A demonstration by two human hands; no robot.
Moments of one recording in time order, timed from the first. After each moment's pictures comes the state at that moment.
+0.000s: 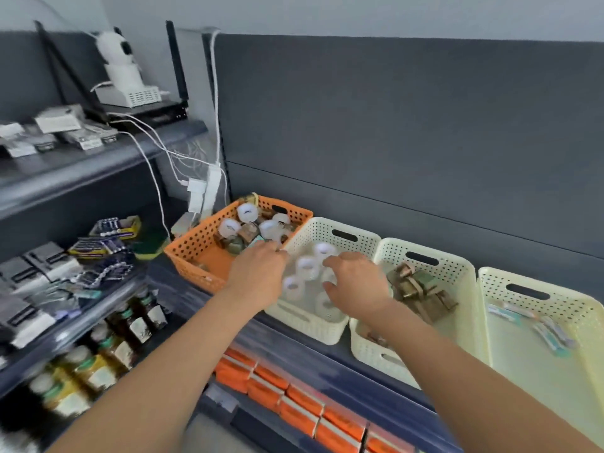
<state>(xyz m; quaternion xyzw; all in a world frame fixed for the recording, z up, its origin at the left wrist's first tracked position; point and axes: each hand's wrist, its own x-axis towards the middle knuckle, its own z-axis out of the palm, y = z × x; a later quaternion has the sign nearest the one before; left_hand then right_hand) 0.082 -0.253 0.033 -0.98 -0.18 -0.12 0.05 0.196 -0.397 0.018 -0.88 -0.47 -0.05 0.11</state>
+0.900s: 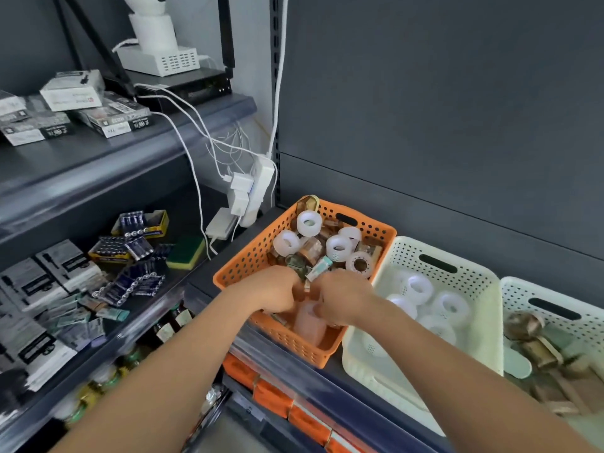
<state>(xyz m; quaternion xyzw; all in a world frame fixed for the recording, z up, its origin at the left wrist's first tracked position) 0.101 -0.059 -0.015 -0.94 -0.18 0.20 -0.22 0.195 -0.182 -0.019 -0.84 -0.53 0.12 -0.01</state>
